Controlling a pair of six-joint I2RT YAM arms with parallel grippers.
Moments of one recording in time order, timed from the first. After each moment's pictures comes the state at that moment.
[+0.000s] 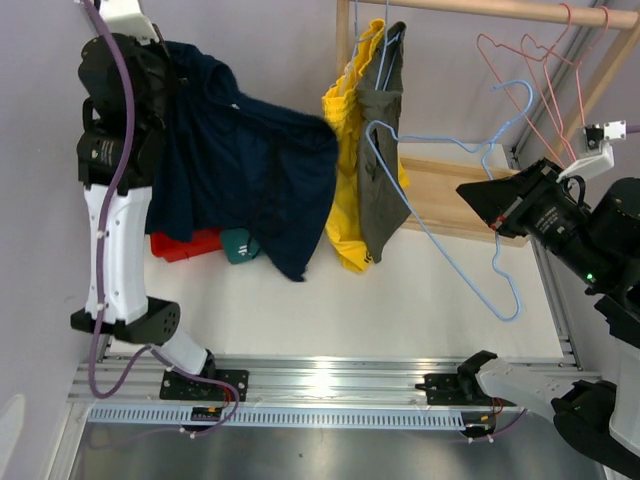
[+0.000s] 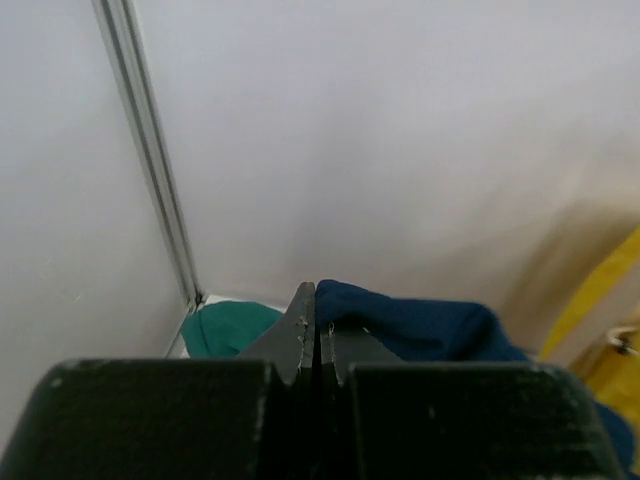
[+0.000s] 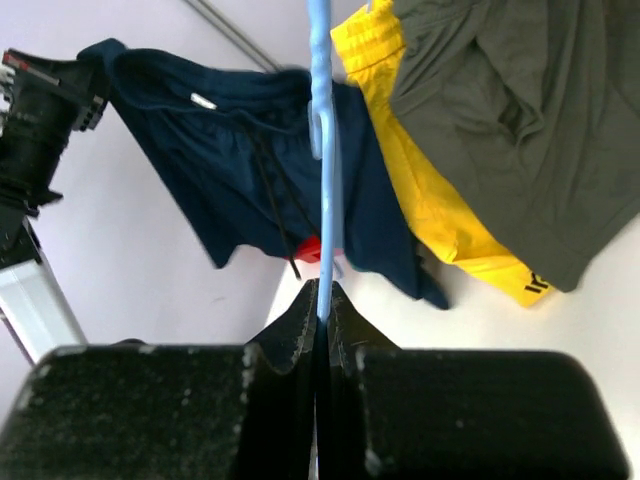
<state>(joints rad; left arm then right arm) -0.26 1.58 2.40 -0.71 -0.42 -0.04 0.57 1.04 2.04 -1.10 0.04 0.73</state>
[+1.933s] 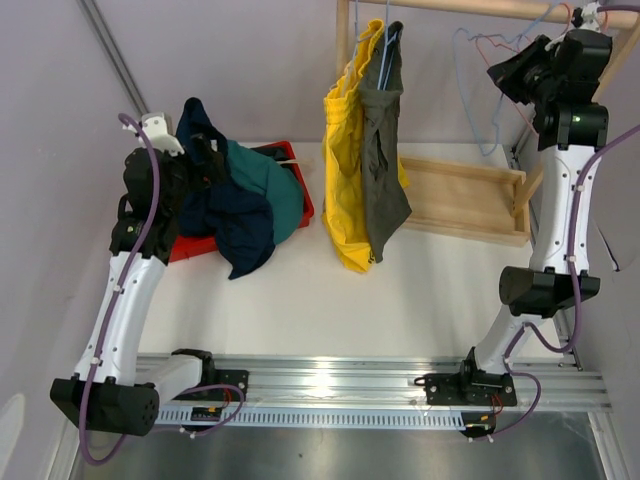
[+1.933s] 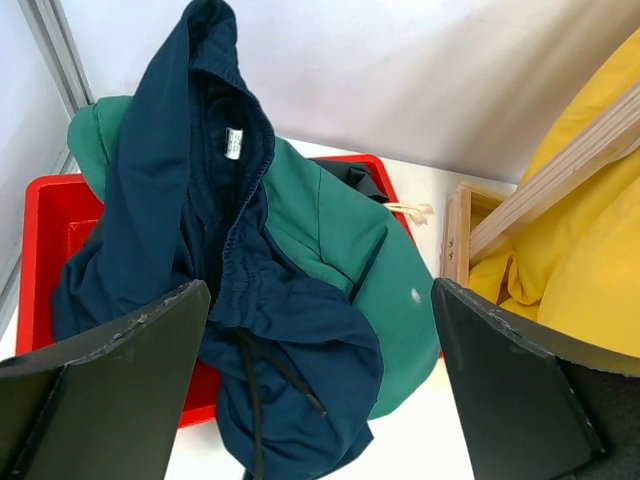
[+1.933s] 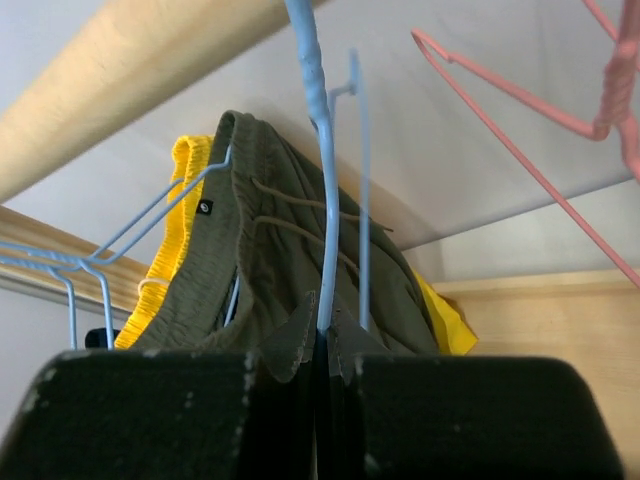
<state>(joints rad) -0.08 1.09 1.24 -0.33 -0.08 -0.25 -0.10 1.84 2.46 -0.77 -0.22 0.59</state>
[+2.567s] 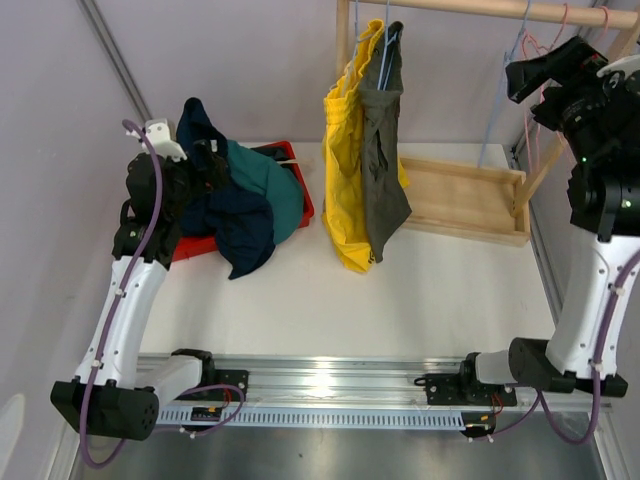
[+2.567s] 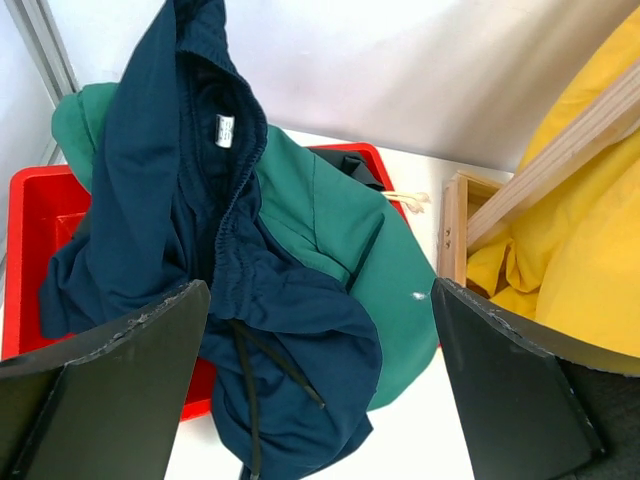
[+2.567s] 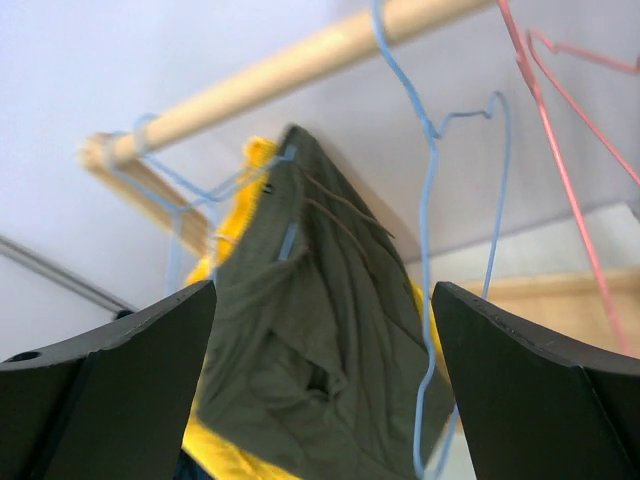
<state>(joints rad) -0.08 1.07 1.19 -0.30 -0.06 -0.25 -0.07 1.41 2.21 -0.78 -0.11 0.52</state>
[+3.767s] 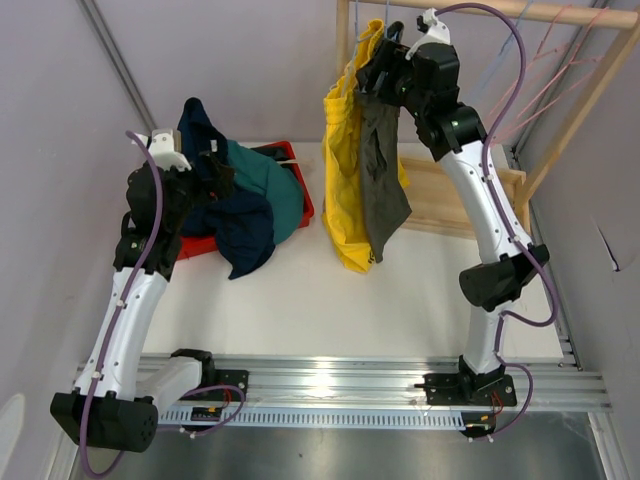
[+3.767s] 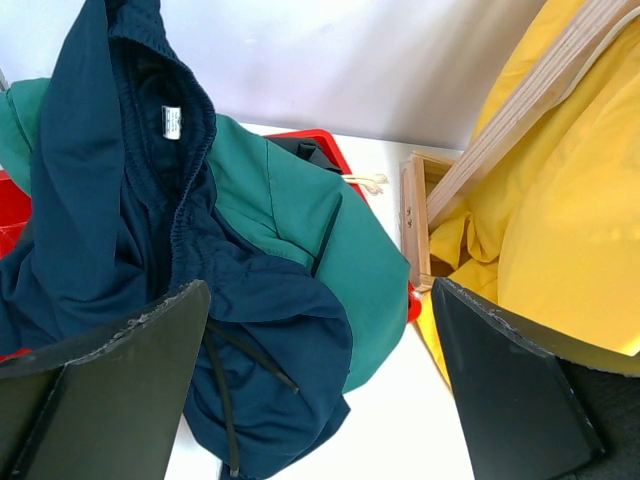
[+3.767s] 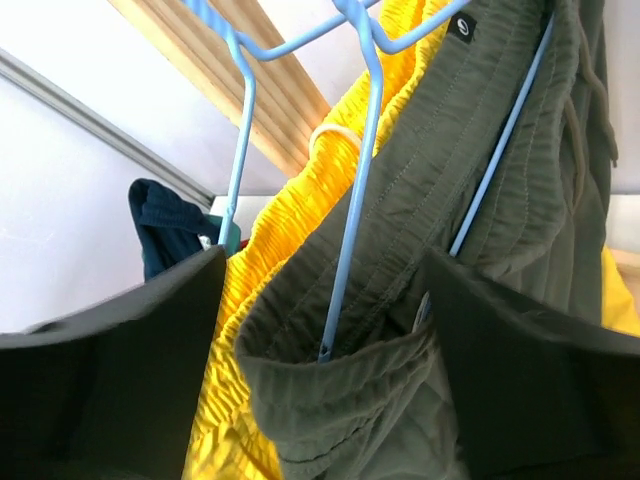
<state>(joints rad) -0.08 1.00 1.10 -0.25 0.06 -0.26 0.42 1.95 2.39 -0.53 0.07 0.48</state>
